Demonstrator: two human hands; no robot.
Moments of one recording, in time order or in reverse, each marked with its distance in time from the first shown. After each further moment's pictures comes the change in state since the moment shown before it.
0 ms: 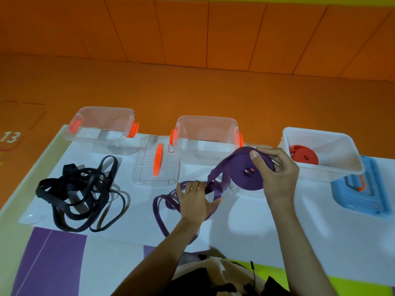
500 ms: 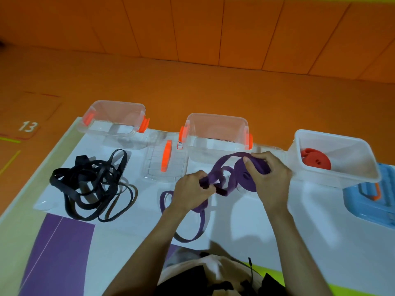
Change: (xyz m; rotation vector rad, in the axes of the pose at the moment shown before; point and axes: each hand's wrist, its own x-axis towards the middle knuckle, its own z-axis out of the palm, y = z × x) left_hand 0.013 -0.019 -0.074 -0.406 -0.094 -0.019; right_hand -0.004 0.022 0.015 -0.429 -0.125 -0.130
